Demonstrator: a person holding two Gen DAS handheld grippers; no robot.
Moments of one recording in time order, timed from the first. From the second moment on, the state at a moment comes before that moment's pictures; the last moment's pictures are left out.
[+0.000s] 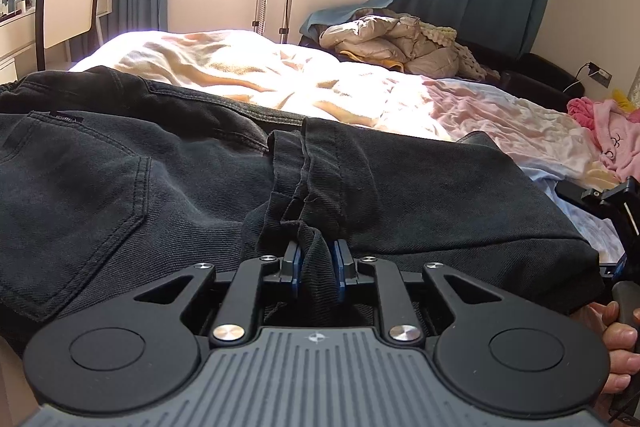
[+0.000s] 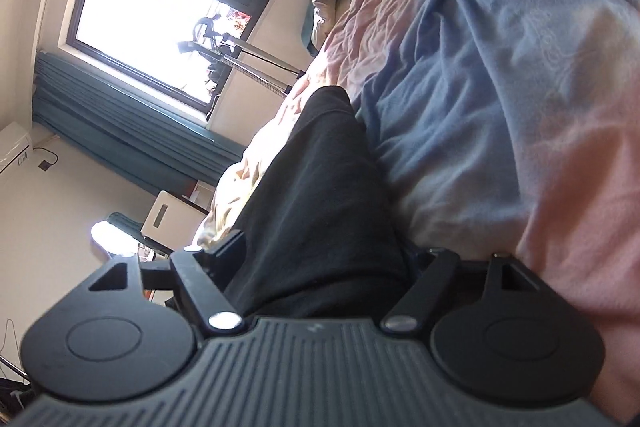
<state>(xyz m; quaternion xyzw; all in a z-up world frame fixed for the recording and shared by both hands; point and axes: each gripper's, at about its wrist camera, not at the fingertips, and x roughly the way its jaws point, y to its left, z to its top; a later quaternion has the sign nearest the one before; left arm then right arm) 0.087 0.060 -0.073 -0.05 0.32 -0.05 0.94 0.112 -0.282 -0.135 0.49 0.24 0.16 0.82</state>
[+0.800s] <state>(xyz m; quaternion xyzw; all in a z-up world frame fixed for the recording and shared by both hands) 0.069 0.050 -0.014 -0.03 0.24 0.00 0.97 0.089 -0.287 -0.069 0.42 0.19 0.13 0.88</state>
